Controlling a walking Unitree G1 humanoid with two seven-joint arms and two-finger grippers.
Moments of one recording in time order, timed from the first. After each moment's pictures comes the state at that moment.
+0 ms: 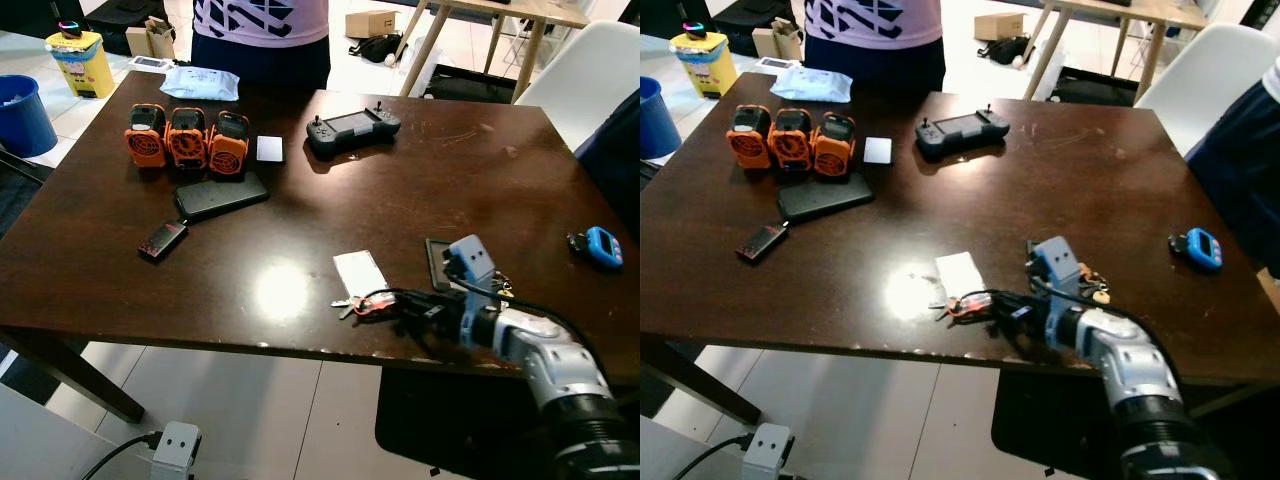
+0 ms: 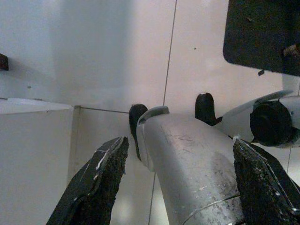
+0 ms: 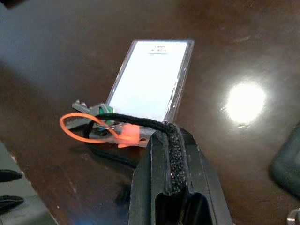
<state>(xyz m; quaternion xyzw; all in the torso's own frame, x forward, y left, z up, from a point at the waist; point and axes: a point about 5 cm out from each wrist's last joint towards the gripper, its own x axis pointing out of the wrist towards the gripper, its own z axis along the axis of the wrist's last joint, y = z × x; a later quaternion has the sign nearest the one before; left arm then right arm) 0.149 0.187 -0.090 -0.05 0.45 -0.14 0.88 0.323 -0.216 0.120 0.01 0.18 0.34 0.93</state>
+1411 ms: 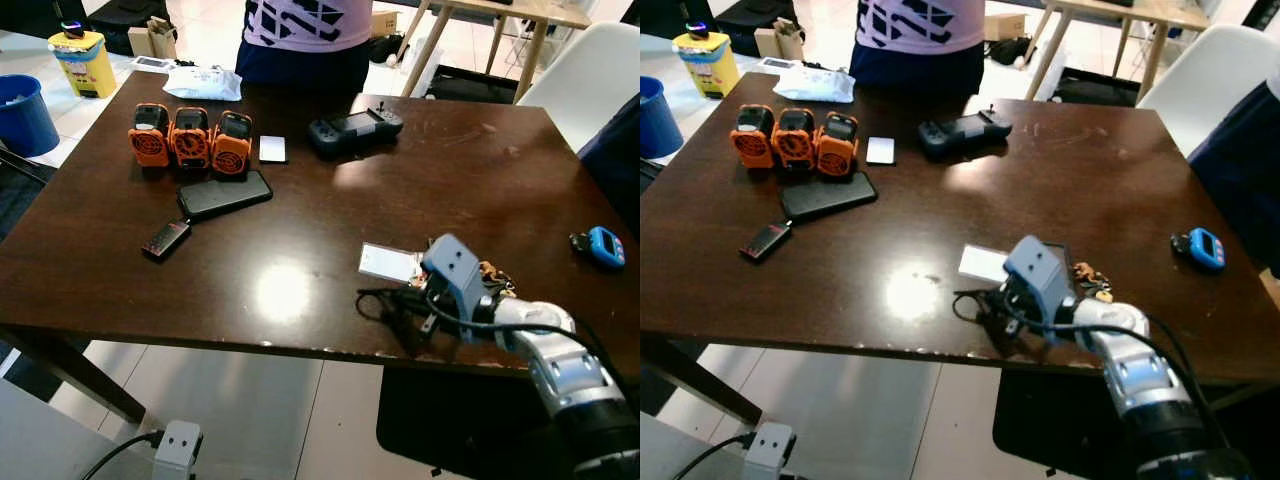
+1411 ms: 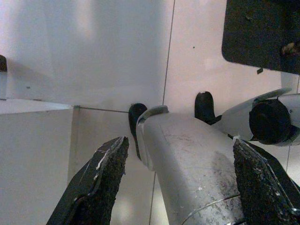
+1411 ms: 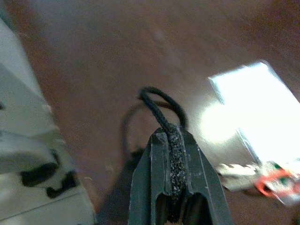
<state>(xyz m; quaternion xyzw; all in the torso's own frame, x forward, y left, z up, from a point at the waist) 0.149 0.187 -0.090 -0.05 0.45 -0.15 0.88 0.311 -0.186 0.135 -0.17 0.14 0.44 0.87</state>
